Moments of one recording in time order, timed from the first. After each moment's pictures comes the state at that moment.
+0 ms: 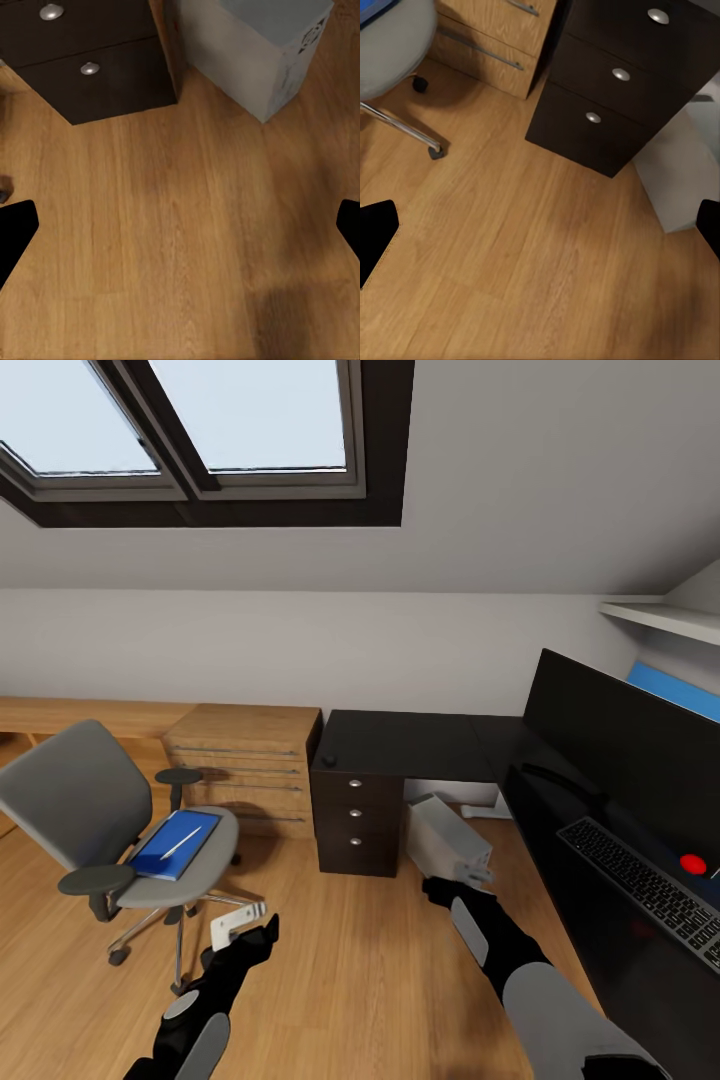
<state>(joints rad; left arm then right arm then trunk) -0.14 0.07 -0.28 -1.40 0.57 0.25 0.44 -0.71 0.10 -0.02 -0.53 -0.24 0.30 -0.20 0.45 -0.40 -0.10</state>
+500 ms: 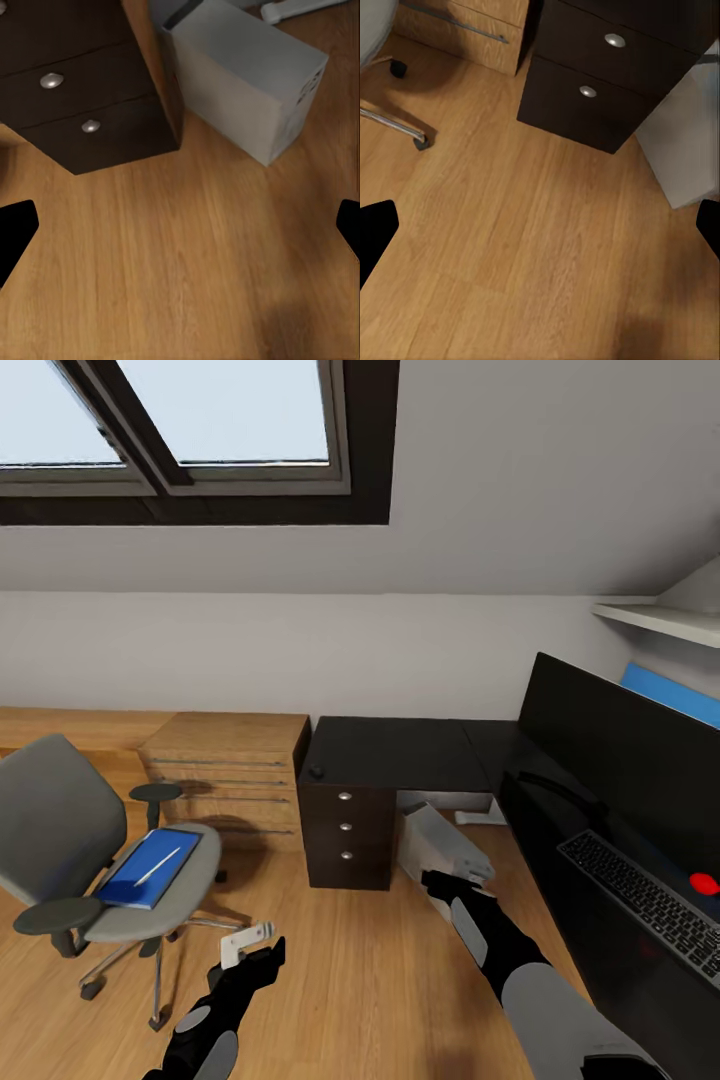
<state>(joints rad) -0.14 0.07 -0.34 -1.31 0.57 0.24 0.45 -0.71 0.10 -0.02 -0.52 -0.24 0.21 -0.18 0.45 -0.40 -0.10</state>
